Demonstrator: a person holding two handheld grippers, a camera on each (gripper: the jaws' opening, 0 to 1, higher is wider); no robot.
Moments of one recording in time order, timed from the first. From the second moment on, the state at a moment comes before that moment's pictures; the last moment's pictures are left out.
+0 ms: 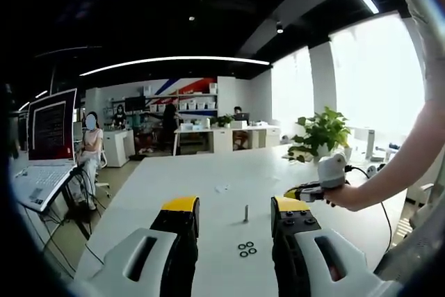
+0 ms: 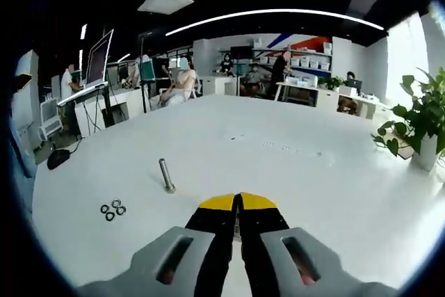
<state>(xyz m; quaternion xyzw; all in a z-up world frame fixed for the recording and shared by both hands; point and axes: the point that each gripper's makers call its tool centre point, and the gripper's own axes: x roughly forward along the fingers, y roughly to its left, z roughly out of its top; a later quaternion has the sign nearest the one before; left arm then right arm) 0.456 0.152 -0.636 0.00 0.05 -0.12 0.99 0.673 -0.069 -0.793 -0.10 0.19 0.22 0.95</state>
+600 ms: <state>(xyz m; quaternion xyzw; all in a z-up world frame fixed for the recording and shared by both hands) 0.456 0.152 -0.640 0.00 0.06 -0.11 0.99 0.670 -0.078 -0.791 -0.06 0.18 0.19 0.96</state>
